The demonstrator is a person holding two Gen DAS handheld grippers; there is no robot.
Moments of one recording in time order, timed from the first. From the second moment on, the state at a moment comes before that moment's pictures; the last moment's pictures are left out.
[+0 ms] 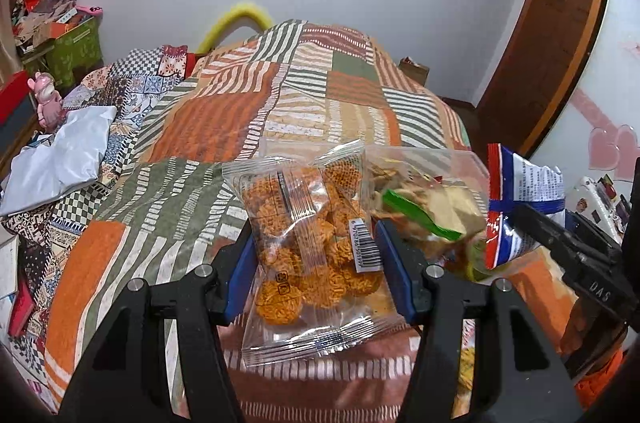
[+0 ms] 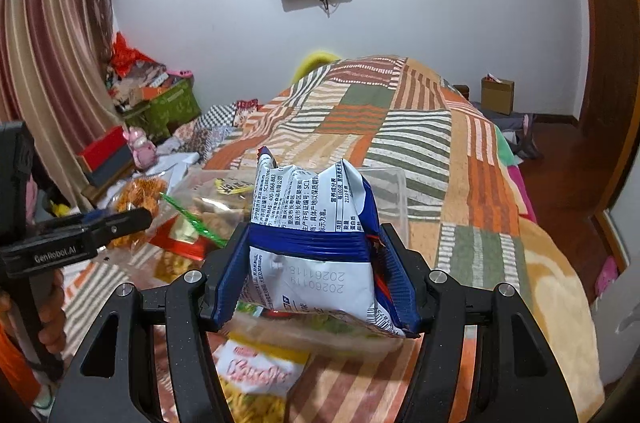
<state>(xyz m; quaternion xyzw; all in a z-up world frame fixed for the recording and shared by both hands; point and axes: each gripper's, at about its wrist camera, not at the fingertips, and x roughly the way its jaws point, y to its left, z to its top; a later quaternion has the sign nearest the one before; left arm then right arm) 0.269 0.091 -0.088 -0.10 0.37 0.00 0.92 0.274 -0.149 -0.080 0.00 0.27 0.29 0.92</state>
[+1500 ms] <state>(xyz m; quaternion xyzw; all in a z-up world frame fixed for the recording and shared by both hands) 0.223 0.071 -0.071 -0.06 0.37 -0.02 0.93 0.234 -0.153 -0.079 -0.02 0.29 0.32 0.90</state>
